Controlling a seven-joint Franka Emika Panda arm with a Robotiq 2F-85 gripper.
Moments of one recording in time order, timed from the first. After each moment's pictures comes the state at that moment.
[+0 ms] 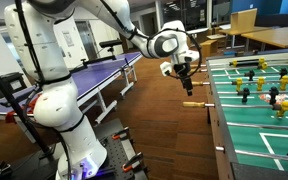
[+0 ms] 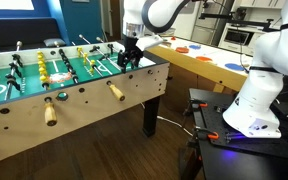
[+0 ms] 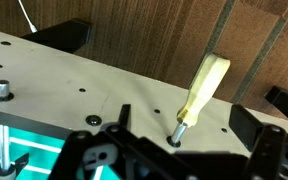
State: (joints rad) arm -0.08 0.08 0.00 -2.28 -0.13 2.49 0.48
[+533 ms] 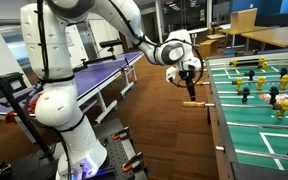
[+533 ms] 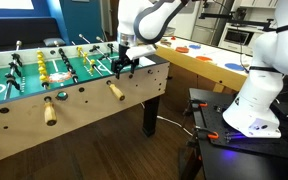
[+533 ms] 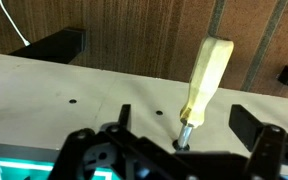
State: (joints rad) arm -0.04 0.22 -0.04 -2.22 -0.12 2.57 0.63
